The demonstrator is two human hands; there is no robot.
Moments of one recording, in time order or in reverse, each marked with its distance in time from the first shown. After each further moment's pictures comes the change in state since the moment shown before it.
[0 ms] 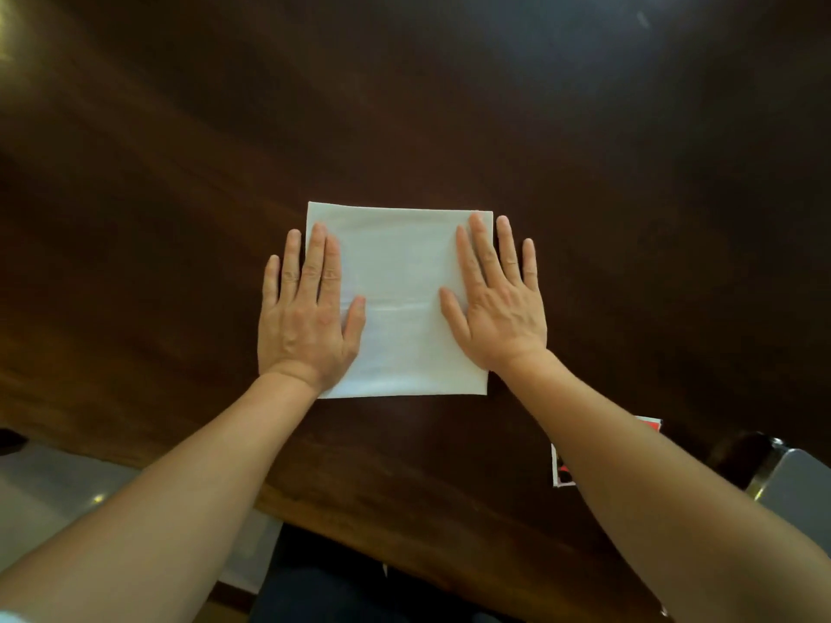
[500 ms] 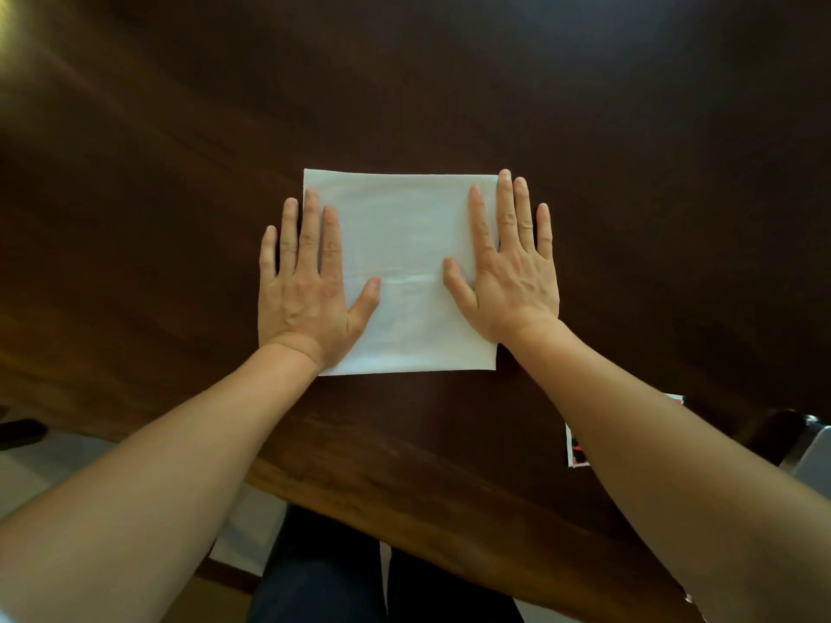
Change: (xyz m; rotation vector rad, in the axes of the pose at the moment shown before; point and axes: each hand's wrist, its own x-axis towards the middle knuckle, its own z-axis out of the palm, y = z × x) left_hand 0.002 -0.002 0.007 0.016 0.021 0.022; right_hand 0.002 -0.002 0.002 0.018 0.053 0.082
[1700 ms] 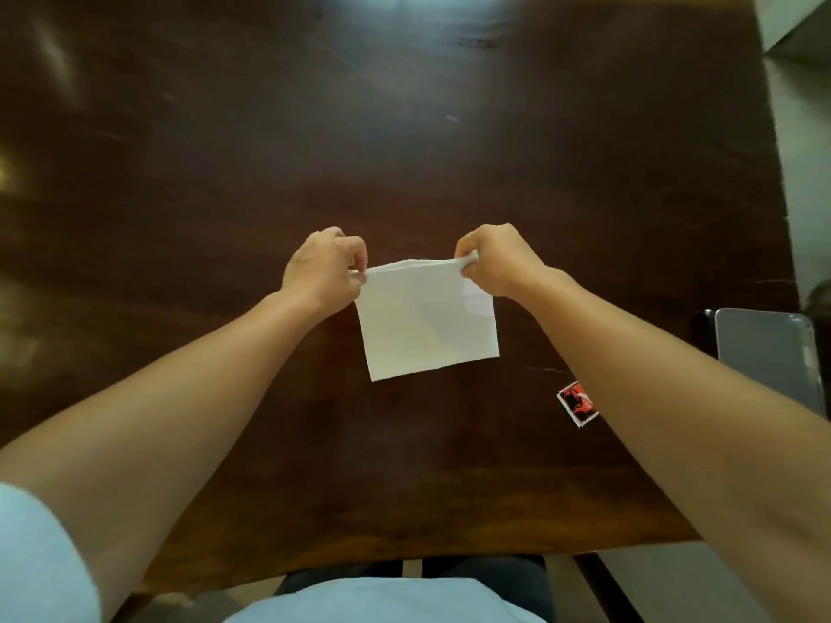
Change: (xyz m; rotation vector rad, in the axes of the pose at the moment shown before) left_hand 0.153 0.026 -0.168 -0.228 -0.182 0.448; right_hand 0.021 0.013 -0.169 0.475 -0.148 0.528
